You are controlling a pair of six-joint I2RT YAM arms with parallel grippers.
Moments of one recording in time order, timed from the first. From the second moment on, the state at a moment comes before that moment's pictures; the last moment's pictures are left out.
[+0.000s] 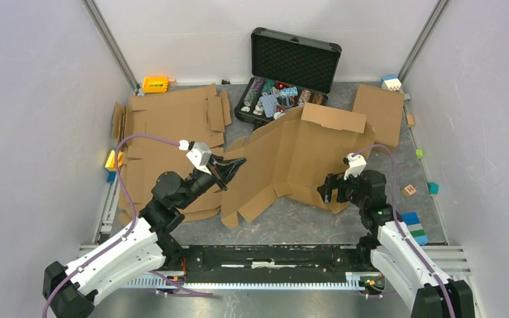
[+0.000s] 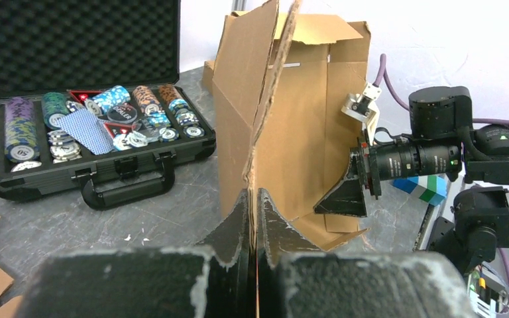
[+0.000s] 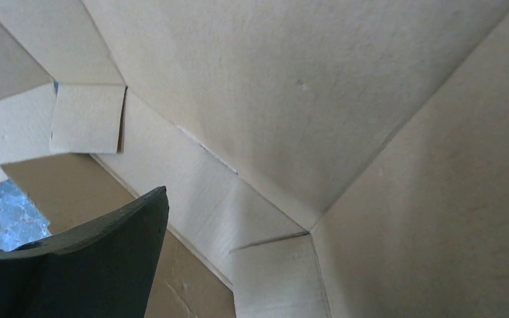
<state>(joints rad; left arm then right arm) -0.75 0.68 0.47 0.39 0.13 -0.21 0.17 0.72 0.21 -0.02 -0.27 0.12</state>
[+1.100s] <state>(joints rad) -0.67 0.85 0.33 0.77 -0.28 0.01 0.37 1.36 0.64 0.32 -0.07 0.11</state>
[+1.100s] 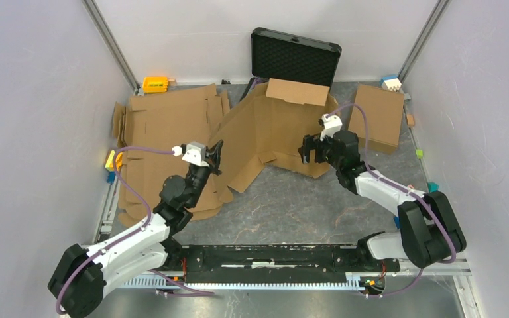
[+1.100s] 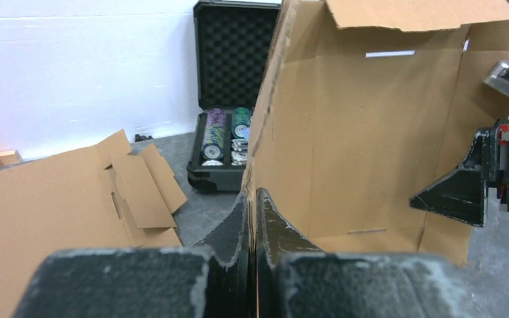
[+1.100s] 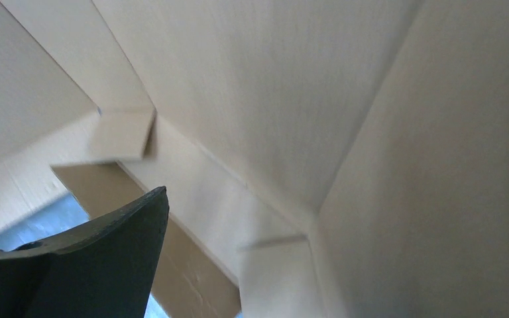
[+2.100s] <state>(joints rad) -0.72 0.78 0.25 0.82 -0.20 0.02 0.54 1.27 0.40 0.20 0.14 -0.02</state>
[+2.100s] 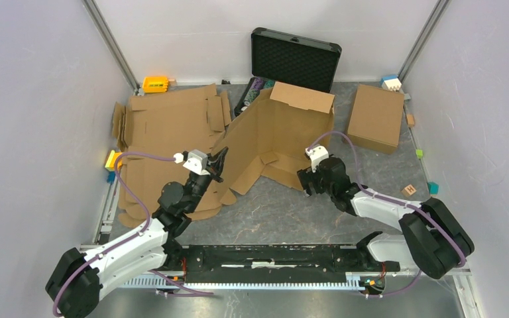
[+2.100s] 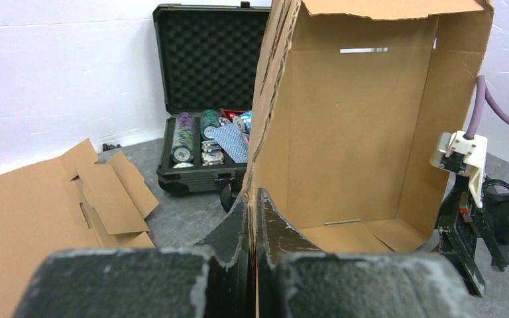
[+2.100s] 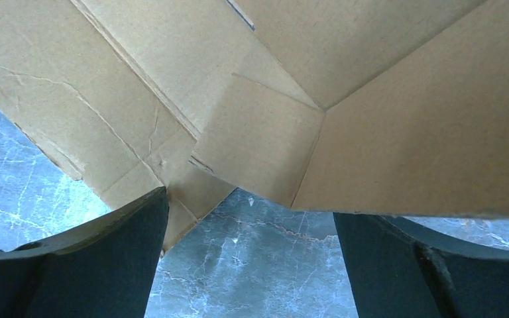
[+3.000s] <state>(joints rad) -0.72 0.78 0.25 0.81 -0.12 0.02 0.40 1.27 0.48 0.25 0.00 0.07</state>
